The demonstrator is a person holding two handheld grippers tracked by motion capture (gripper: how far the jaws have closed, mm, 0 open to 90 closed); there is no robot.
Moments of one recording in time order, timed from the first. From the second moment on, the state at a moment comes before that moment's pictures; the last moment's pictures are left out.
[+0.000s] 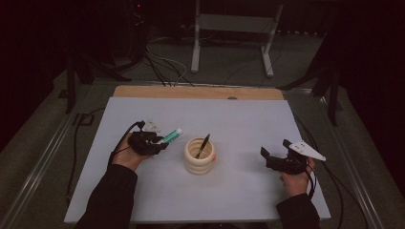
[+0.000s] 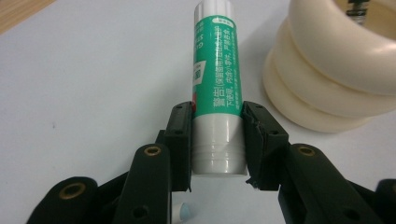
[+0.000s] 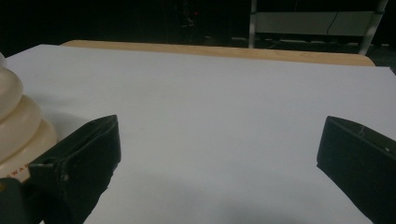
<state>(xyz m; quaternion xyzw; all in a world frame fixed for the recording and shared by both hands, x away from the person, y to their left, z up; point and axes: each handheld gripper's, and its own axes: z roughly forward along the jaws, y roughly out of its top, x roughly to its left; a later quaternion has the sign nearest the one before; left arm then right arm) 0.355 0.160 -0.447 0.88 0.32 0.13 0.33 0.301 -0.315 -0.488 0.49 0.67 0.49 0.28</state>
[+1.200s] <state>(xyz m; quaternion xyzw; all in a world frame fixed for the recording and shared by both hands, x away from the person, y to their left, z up) 0.347 0.152 -0.414 0.89 0.31 0.11 0.32 0.301 -0.315 -0.488 0.49 0.67 0.49 0.28</state>
